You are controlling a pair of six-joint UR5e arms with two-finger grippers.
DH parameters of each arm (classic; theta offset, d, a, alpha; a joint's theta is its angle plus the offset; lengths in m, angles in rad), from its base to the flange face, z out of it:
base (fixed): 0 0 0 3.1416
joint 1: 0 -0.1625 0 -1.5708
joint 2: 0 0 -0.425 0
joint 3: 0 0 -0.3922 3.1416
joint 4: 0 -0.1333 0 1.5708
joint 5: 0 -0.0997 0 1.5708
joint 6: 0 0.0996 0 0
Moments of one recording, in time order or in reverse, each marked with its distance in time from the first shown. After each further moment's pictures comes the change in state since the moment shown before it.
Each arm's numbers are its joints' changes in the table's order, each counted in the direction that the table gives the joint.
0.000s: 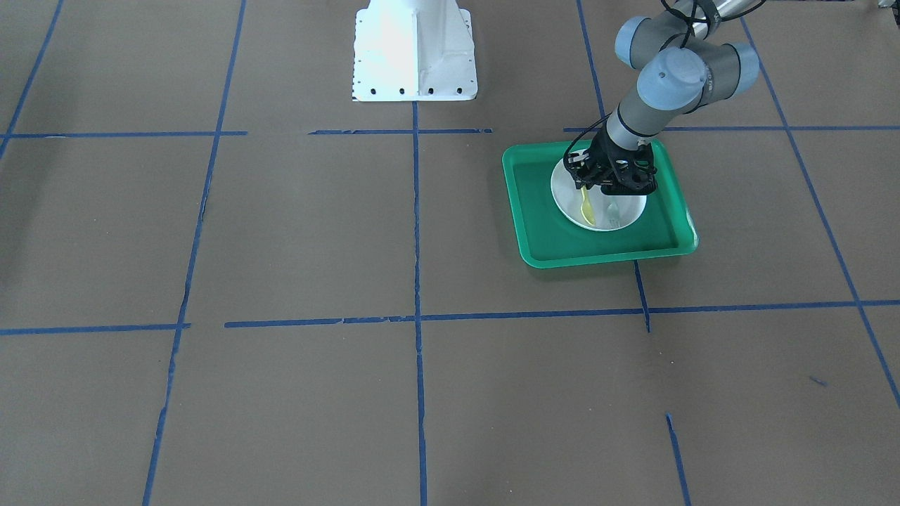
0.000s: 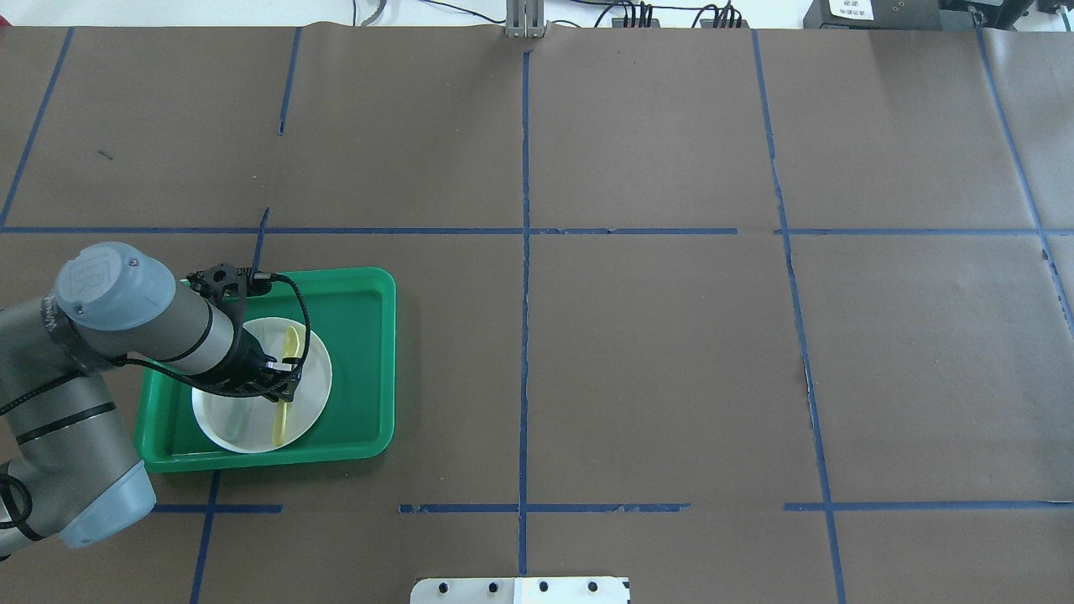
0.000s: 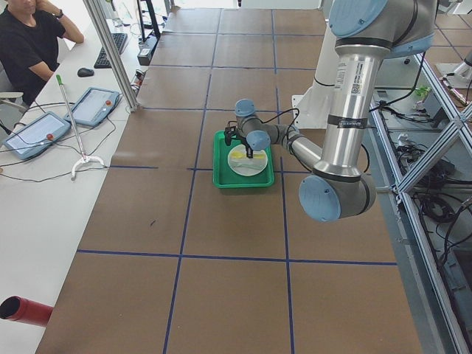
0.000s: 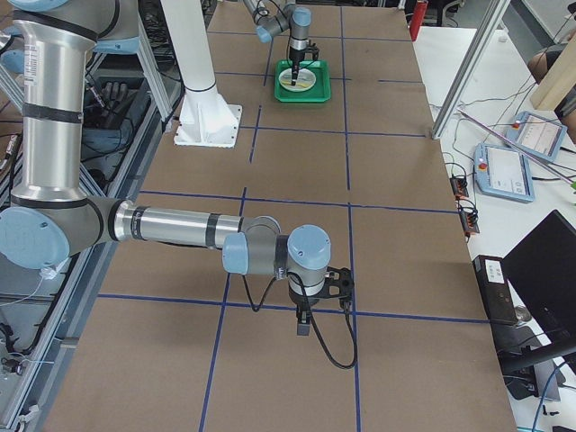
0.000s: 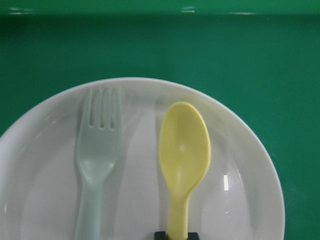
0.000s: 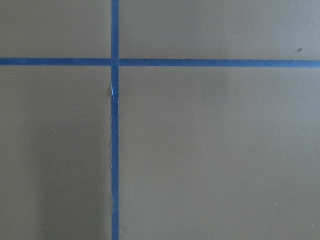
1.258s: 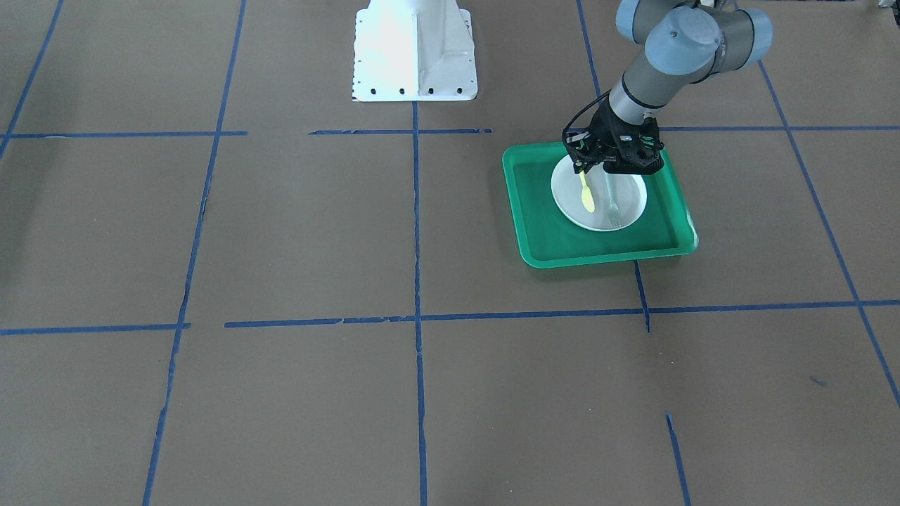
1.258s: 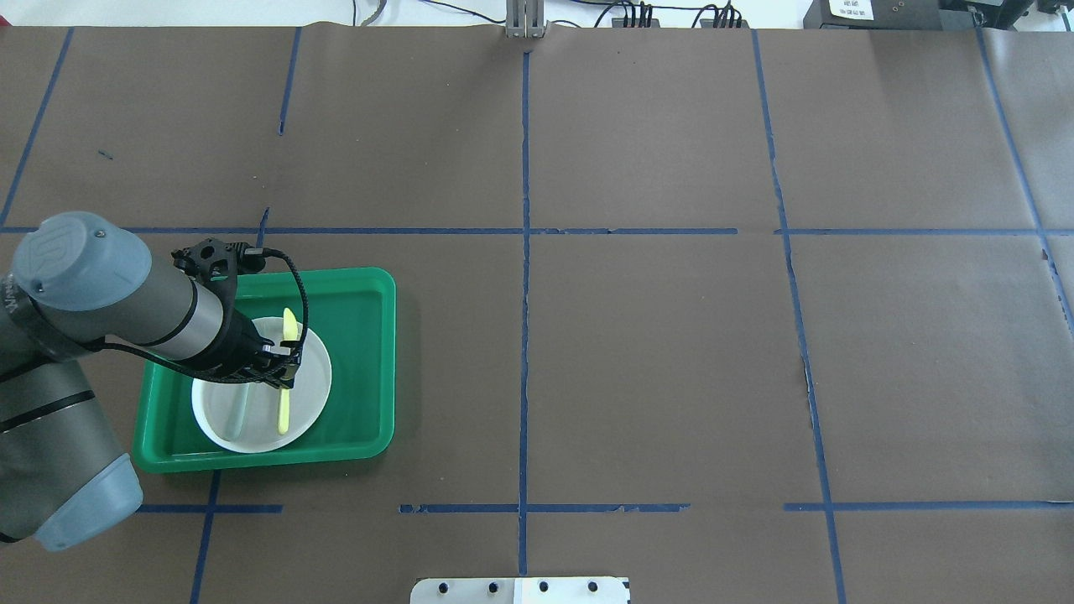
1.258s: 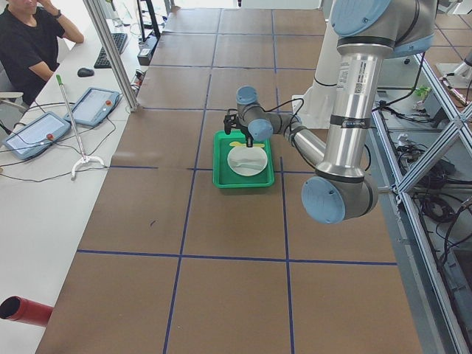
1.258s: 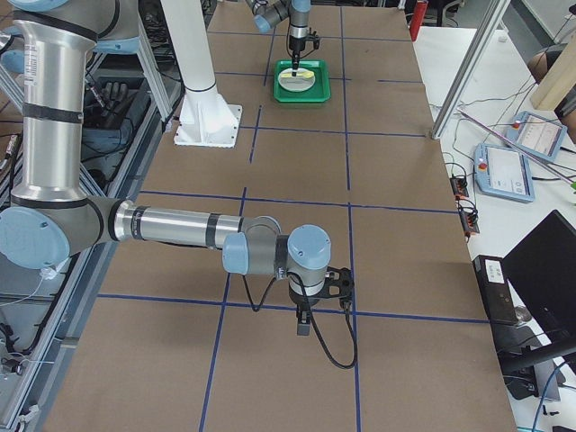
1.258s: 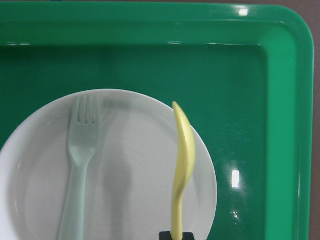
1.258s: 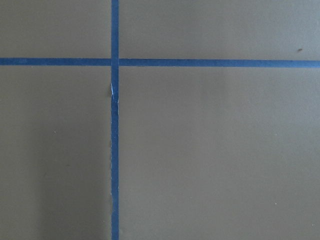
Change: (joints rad) left arm 0.029 -0.028 -0.119 -0.111 0.011 -0.026; right arm 0.000 0.000 0.000 0.000 0.000 0.000
